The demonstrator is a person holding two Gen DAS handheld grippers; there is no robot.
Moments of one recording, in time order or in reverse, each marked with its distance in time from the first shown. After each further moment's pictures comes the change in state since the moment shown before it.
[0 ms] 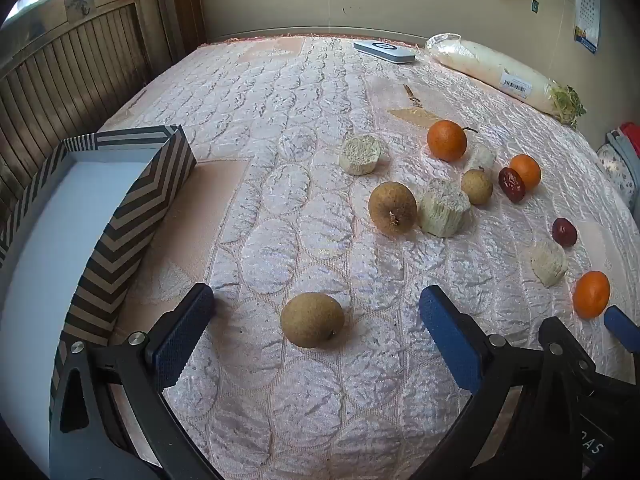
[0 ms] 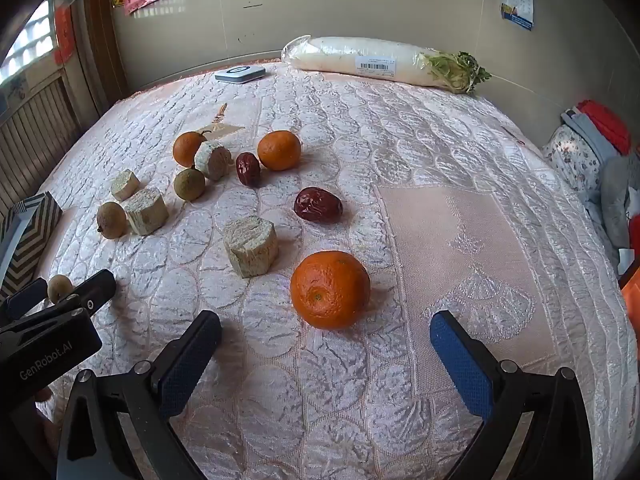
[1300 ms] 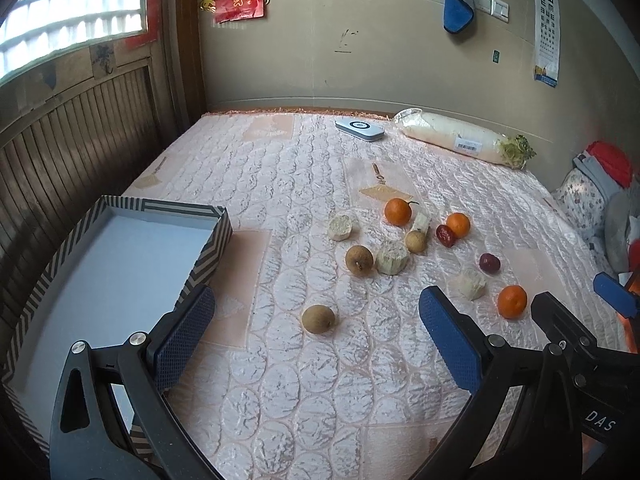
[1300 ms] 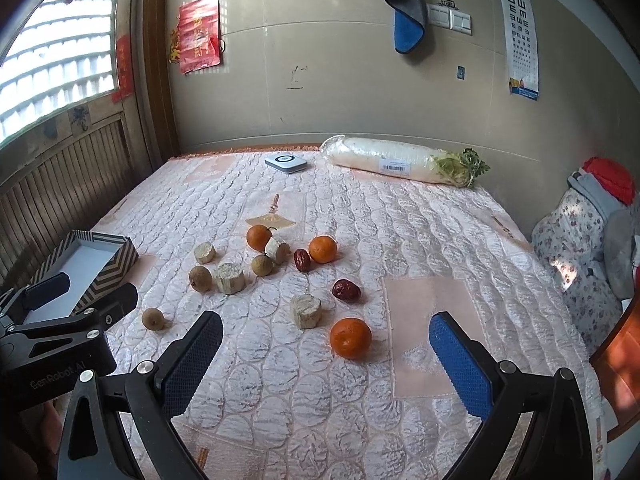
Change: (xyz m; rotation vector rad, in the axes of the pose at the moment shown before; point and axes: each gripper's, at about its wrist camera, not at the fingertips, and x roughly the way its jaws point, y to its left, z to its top) left arm -0.104 0.016 -0.006 0.015 -0.208 -0.075; right arm -0.102 0.008 0.004 -0.068 -0.262 0.088
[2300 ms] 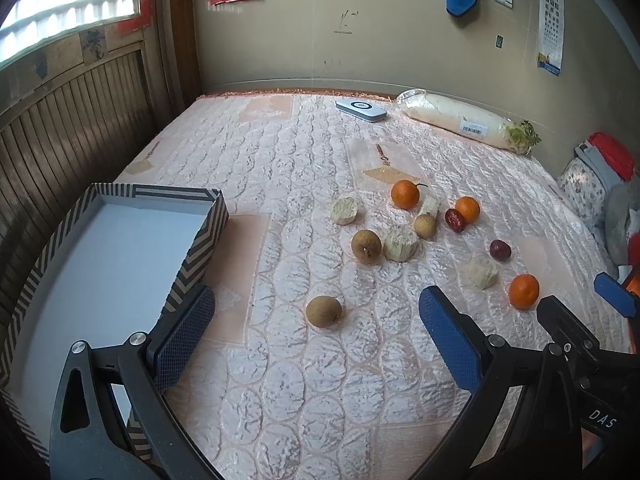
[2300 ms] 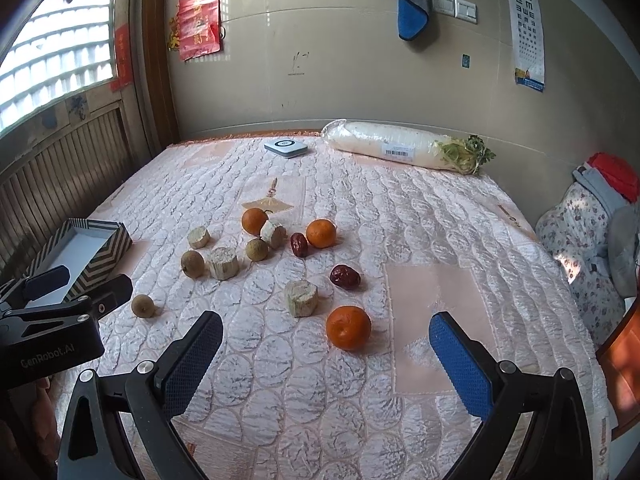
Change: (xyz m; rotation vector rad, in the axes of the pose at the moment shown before) left arm 0.021 0.007 -0.002 0.010 0.068 -0.015; right arm 0.015 -0.004 -0.006 -0.009 0.043 0.008
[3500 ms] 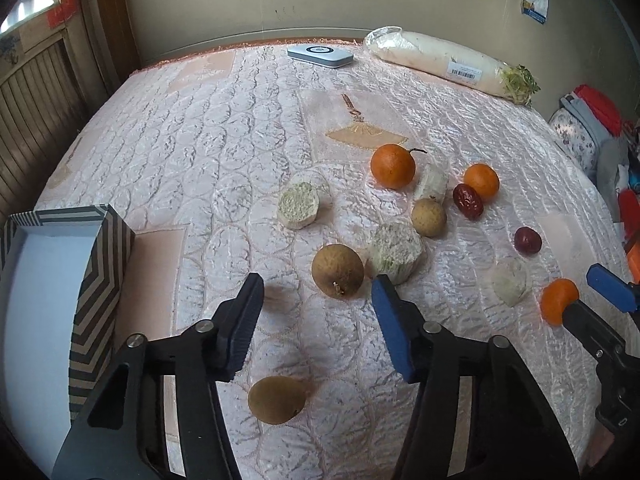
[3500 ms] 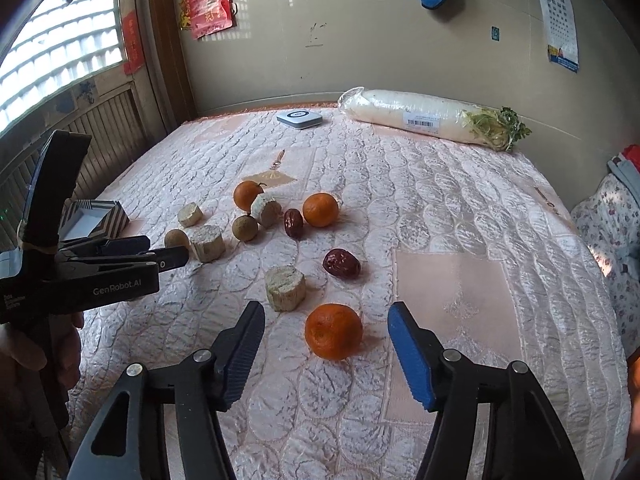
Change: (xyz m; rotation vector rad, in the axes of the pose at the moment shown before) left arm 0.098 -0.024 0.029 0.110 0.172 -0.094; right arm 0.048 -0.030 0.003 -0.026 0.084 0.131
